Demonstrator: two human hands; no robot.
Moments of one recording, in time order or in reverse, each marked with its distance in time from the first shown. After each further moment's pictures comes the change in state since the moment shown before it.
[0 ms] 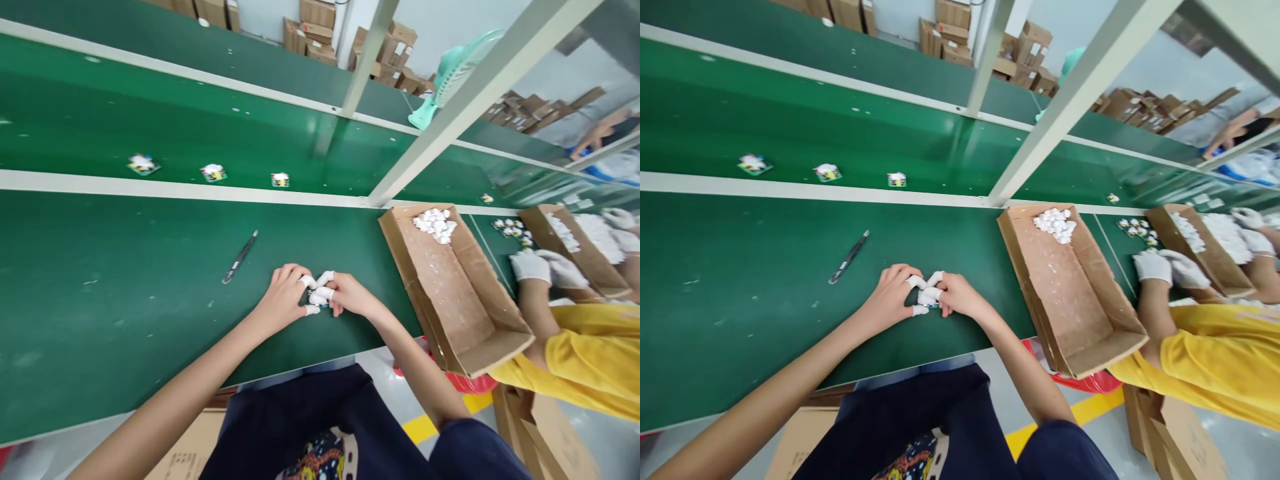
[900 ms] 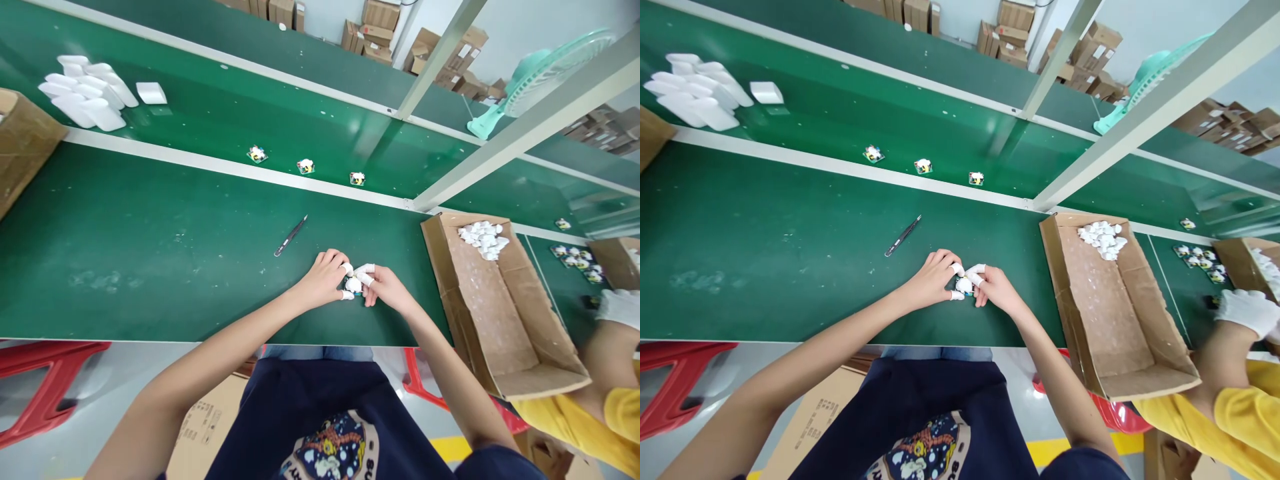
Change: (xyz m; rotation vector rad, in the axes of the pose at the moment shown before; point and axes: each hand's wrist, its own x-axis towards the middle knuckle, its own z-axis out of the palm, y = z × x) left_hand -0.008 0.005 0.004 0.064 0.024 0.049; right_hand -0.007 0.006 0.003 0.126 0.042 0.029
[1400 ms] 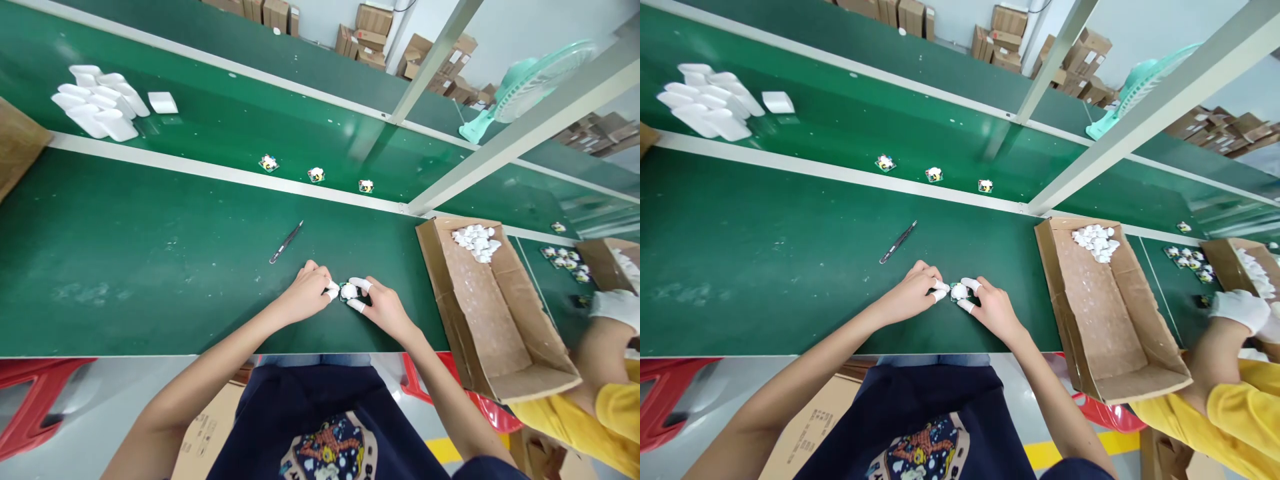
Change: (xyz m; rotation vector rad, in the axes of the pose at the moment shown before) left_hand -0.016 0.007 -0.037 -0.299 -0.214 -0.284; right_hand -0.029 0.004 0.014 -0.871 0.263 -0.340
